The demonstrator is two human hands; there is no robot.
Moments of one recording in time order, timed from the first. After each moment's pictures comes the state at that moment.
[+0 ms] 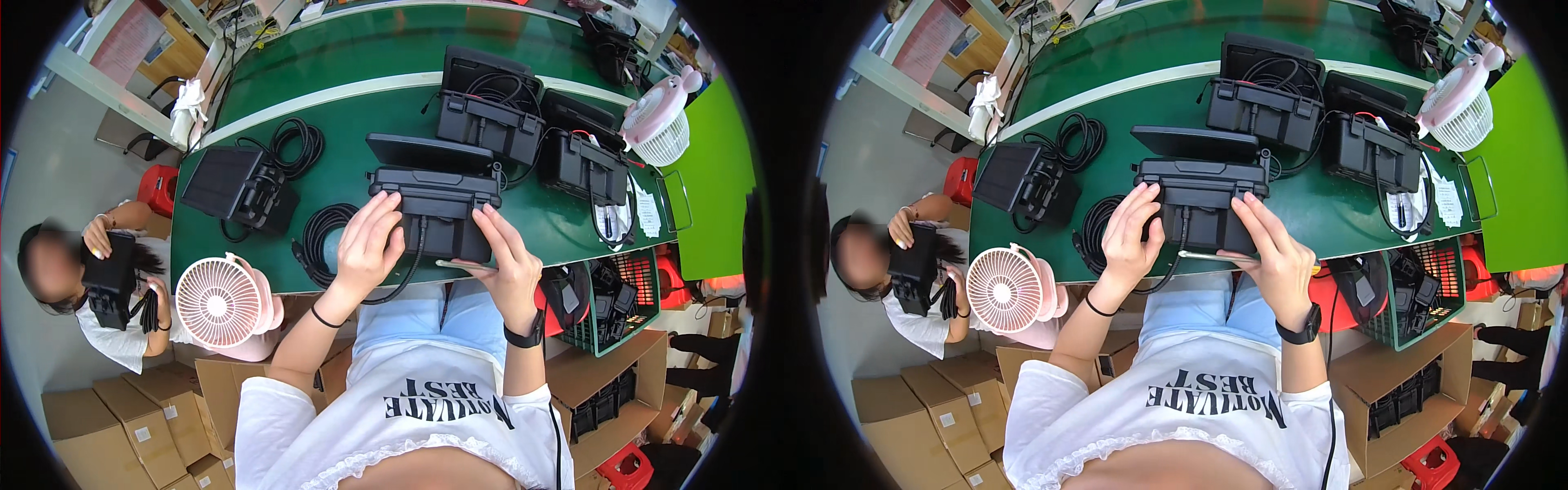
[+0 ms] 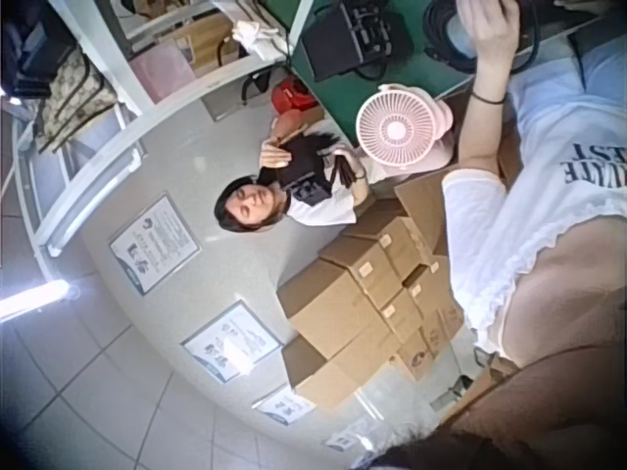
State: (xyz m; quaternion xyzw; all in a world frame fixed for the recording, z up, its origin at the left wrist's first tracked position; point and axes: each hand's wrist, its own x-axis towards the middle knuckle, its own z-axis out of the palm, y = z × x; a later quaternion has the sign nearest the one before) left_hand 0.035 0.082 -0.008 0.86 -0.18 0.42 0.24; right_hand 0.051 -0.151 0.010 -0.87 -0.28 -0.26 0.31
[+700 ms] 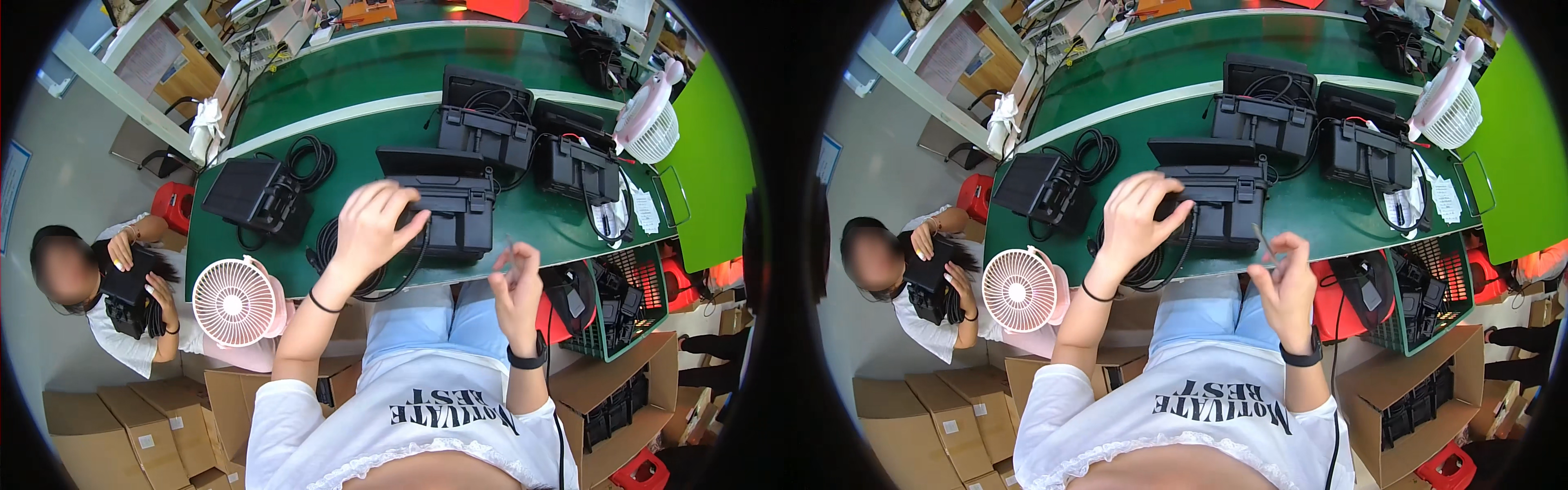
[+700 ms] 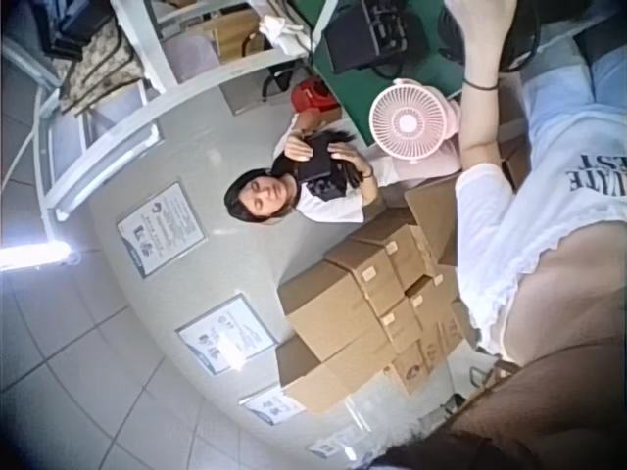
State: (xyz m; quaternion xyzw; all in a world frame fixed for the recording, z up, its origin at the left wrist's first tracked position) left_hand 0.050 0.081 0.046 0.91 -0.20 0.33 0.17; right_hand 0.005 -0.165 -0.010 -0.78 -0.10 -0.13 0.60
